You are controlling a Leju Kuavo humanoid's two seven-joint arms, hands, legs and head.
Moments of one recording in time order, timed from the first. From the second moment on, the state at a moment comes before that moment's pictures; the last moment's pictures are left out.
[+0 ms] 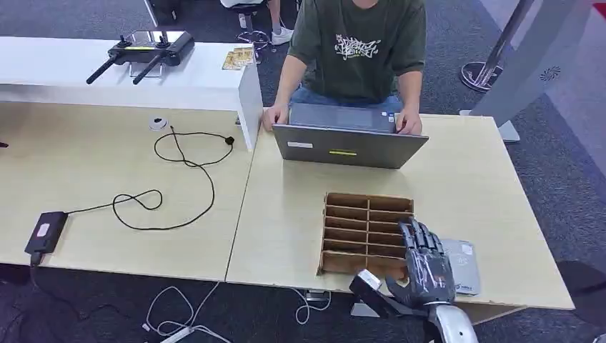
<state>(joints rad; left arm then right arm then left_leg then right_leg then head) -0.15 -0.17 -1.01 -0.35 0.17 0.61 0.14 0.07 -0.15 0.32 -1.60 1.25 -0.10 0.21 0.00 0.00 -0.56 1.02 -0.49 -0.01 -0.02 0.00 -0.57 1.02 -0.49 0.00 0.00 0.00</state>
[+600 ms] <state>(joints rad) -0.14 -0.17 -0.93 -0.37 0.06 0.60 0.17 0.07 -0.14 0.32 -1.60 1.26 -0.09 0.22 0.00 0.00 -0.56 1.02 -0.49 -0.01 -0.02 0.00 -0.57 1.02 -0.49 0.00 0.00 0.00</state>
